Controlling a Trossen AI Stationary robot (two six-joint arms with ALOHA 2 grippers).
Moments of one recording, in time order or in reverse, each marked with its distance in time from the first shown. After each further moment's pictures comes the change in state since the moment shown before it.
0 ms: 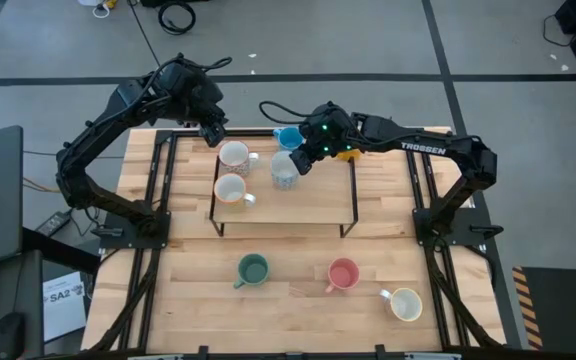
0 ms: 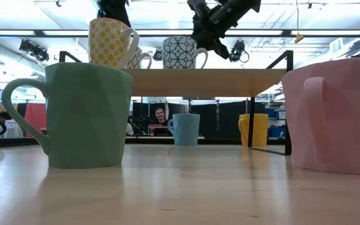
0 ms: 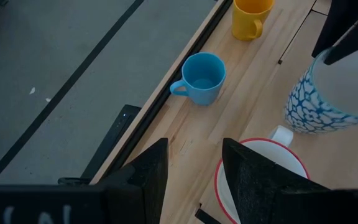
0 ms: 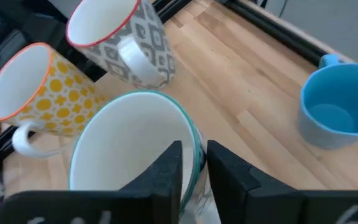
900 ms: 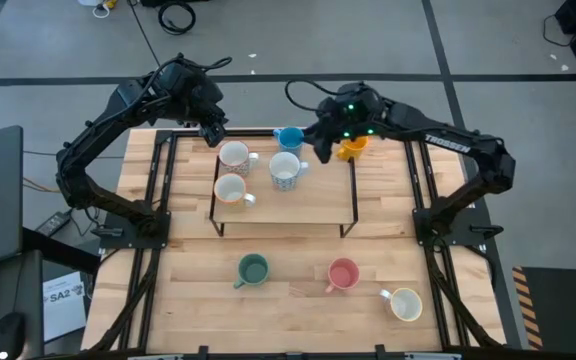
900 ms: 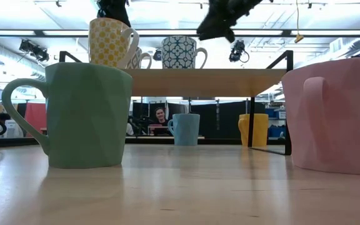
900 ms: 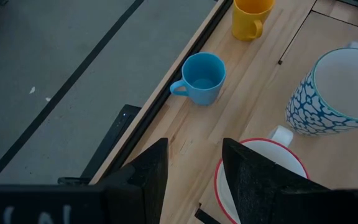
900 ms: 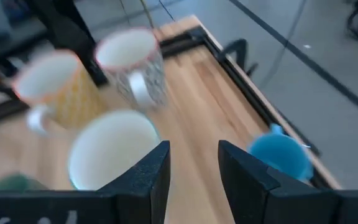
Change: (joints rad) left arm 0.000 0.000 0.000 0.000 0.000 -0.003; right arm -0.096 -0.139 0.000 -0.015 -0.051 -0.353
